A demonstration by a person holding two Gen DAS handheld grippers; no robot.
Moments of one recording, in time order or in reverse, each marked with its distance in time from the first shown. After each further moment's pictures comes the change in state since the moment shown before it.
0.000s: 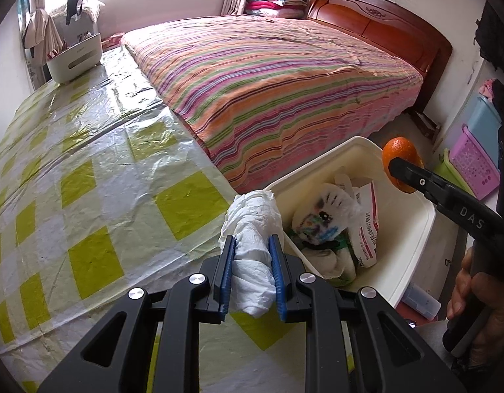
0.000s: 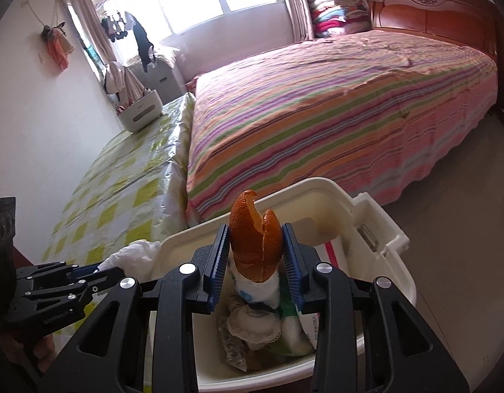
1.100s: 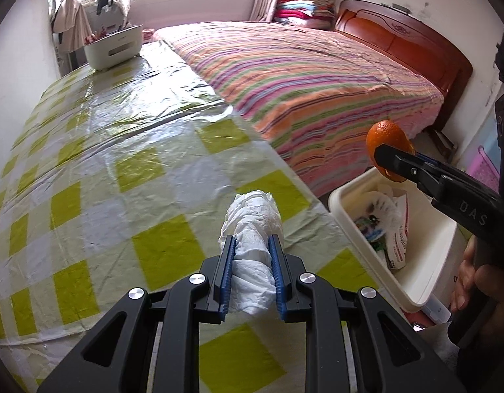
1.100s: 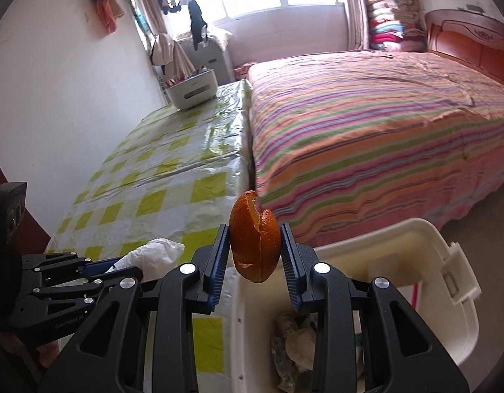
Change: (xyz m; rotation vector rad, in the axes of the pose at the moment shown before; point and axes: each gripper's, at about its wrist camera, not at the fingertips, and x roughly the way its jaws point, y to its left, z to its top) left arm -0.021 0.063 -0.012 -0.079 -0.030 0.063; right arm 0.027 0.094 0.016 -0.197 0.037 0.119
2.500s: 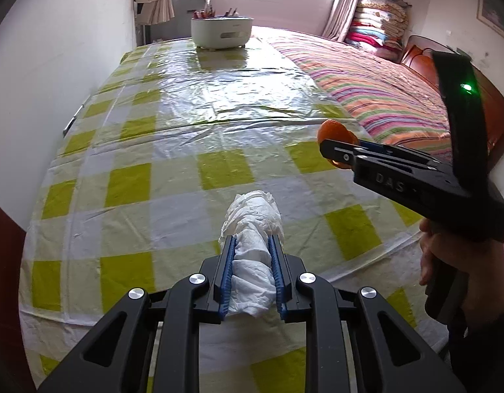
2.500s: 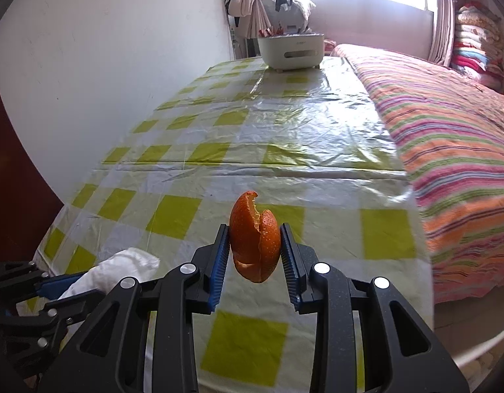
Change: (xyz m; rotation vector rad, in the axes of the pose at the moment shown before) left arm -0.053 0.152 -0.041 -0.233 -0.040 0.157; right arm 0.136 0.181 0.032 -0.271 0.152 0.154
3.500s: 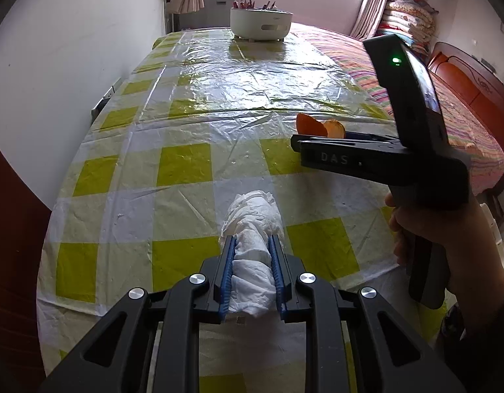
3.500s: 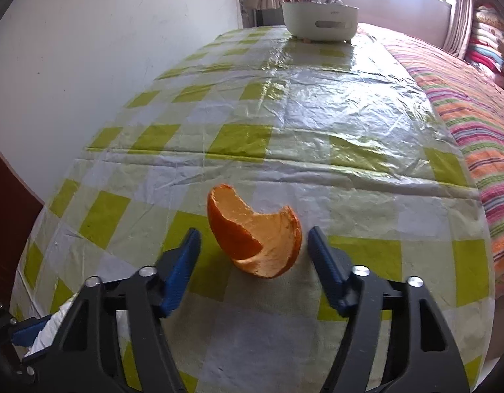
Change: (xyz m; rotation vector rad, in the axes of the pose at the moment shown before) left arm 0.001 0.057 -0.011 -0.073 0.029 0.090; right arm 0.097 0.060 0.025 -0.033 0.128 -0.010
